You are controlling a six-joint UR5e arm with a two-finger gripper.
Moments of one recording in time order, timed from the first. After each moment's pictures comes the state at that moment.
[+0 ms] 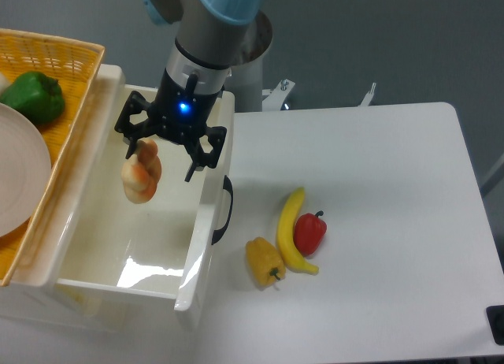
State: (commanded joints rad) arm 2.34 -1.68 -1.51 -1.33 1.07 0.42
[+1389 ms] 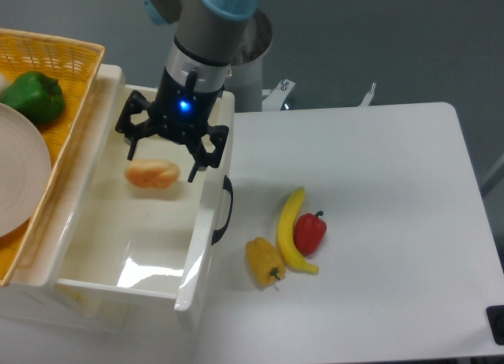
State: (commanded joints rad) arm 2.37 -1.67 -1.45 -1.29 1.11 0.47
